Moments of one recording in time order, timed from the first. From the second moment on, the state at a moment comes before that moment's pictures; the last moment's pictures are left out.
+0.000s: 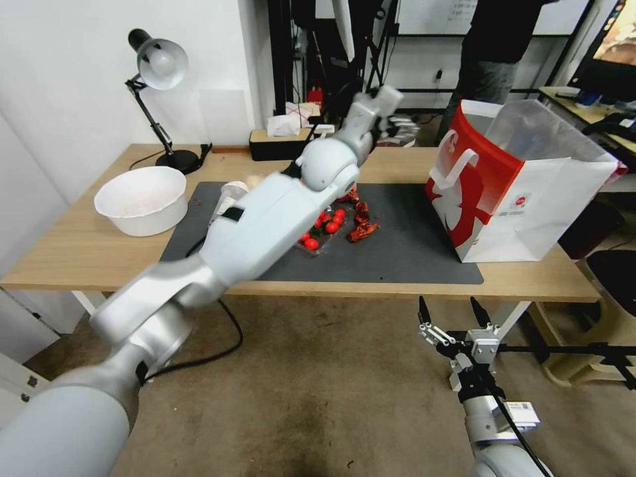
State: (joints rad) left arm -0.01 -1.44 0.41 -1.24 -0.51 0.24 -0.07; right arm -1.71 1.27 0.48 2.06 0.22 0.27 0.15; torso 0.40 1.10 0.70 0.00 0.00
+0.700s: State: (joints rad) left arm 0.53 -1.17 0.12 -1.75 -0.60 0.26 -0.65; right arm -1.71 1.27 0.47 2.06 0.22 0.27 0.15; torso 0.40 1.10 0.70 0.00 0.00
